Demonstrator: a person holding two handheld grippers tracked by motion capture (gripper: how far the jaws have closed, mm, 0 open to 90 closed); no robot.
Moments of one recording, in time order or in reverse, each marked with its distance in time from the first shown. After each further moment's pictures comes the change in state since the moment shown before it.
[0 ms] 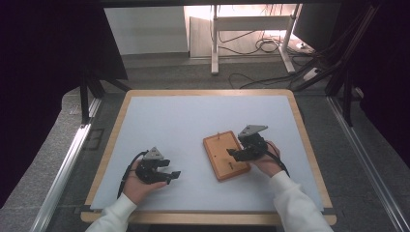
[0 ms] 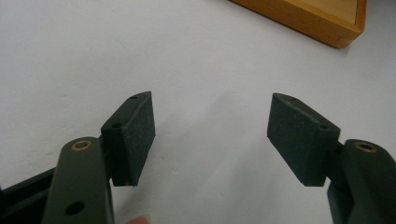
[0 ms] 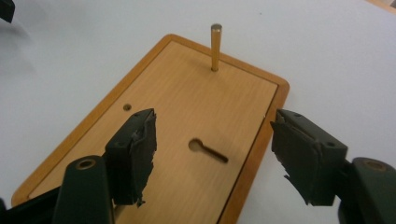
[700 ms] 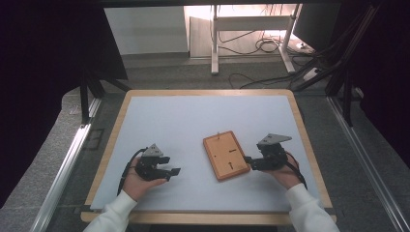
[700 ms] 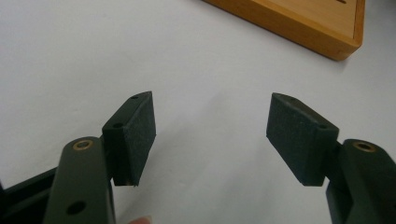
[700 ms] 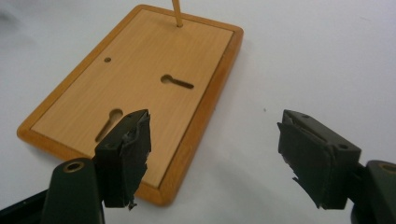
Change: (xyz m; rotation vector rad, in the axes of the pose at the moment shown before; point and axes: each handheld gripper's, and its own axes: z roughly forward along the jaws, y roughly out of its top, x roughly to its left) left arm 0.003 0.004 -0.002 -0.015 0.001 -0.013; right arm -0.009 -0.042 -0.042 -0.016 -0.063 0.102
